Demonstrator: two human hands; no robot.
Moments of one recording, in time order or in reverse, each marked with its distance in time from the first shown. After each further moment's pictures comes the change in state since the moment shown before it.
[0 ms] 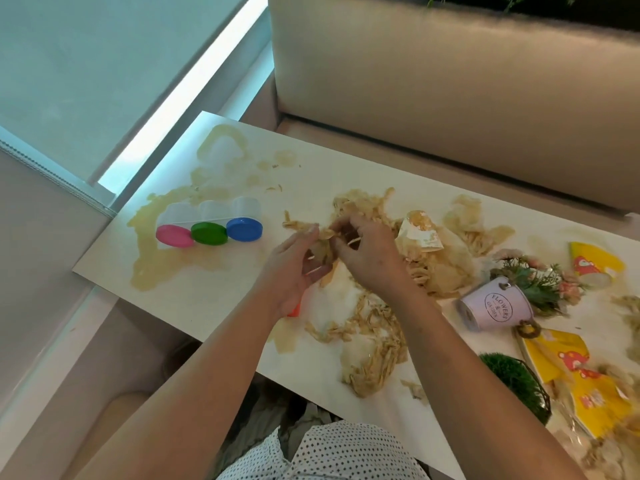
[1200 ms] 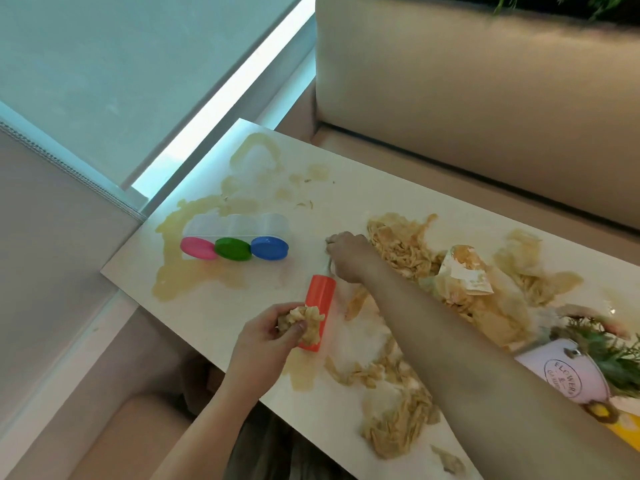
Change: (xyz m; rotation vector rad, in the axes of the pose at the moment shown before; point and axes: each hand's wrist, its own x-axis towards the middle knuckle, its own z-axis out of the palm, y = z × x) left_hand -0.021 -0.041 -0.081 0.557 0.300 0.184; right_hand 0.150 0.101 0.108 -1.011 -0.640 -0.235
